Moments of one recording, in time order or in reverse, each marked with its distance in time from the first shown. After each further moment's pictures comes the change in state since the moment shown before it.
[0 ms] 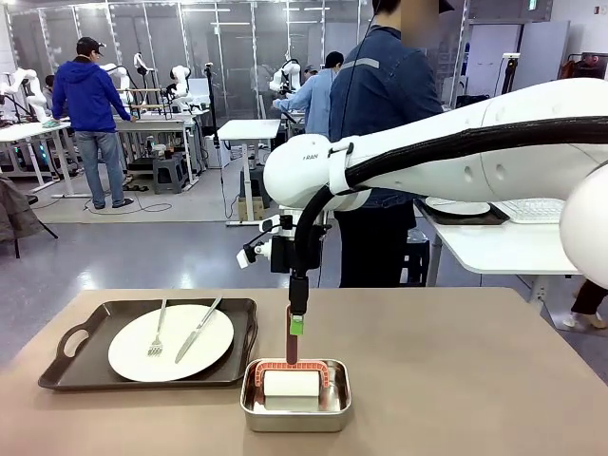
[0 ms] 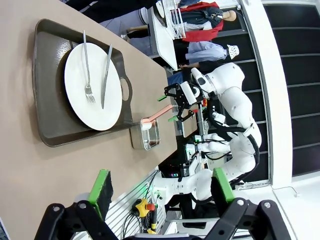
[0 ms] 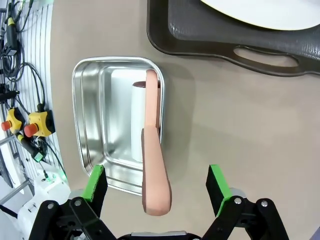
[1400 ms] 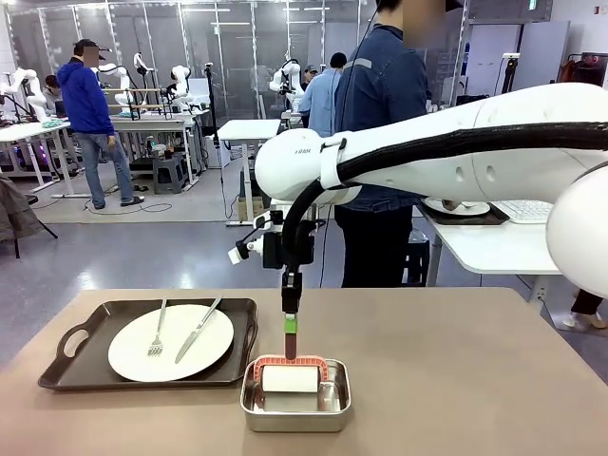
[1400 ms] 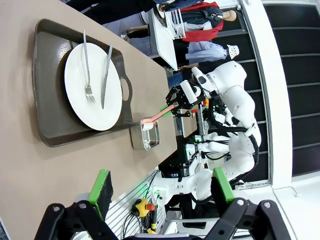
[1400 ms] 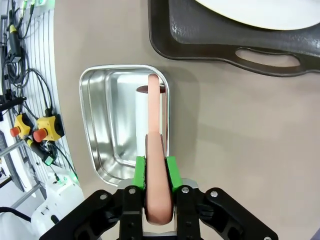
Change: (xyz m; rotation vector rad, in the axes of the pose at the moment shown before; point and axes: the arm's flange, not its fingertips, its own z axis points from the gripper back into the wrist) left arm 0.000 0.000 0.000 0.000 0.000 0.000; right arm 0.011 0.008 0.011 0.011 0.018 -0.066
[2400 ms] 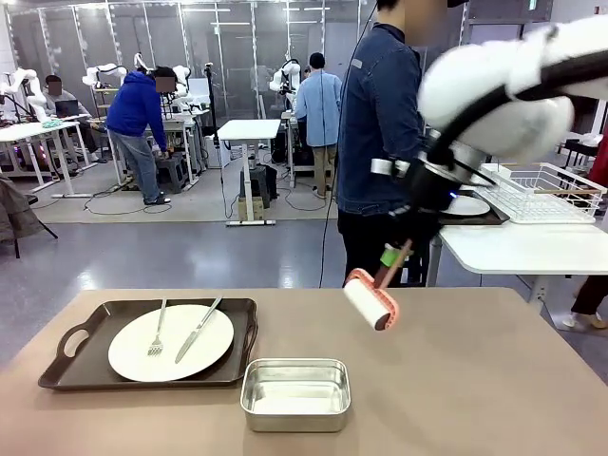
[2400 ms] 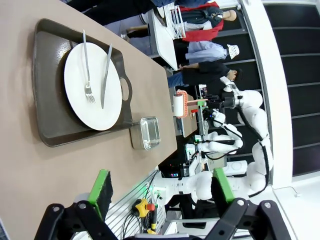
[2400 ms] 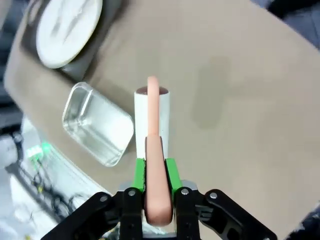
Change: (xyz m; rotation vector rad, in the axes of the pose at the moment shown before) left arm 0.000 0.000 0.000 0.000 0.000 0.000; right arm -0.260 0.058 0.093 -0.145 -0.570 -0.998
